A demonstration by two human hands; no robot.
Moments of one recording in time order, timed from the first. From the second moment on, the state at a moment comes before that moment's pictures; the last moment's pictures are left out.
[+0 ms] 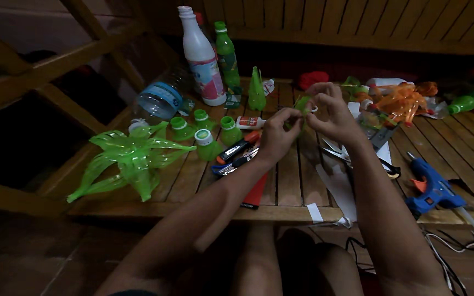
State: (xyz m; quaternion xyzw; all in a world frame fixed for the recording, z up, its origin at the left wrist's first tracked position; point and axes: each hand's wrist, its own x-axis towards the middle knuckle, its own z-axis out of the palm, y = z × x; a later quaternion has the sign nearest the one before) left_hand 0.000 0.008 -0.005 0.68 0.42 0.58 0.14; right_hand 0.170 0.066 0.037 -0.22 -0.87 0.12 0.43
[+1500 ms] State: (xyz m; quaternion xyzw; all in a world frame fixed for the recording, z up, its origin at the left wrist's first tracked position) left_hand 0.002 0.010 -0.007 0.68 0.41 0.59 0.13; right_hand 0.166 0.061 0.038 -0.23 -0.84 0.09 0.48
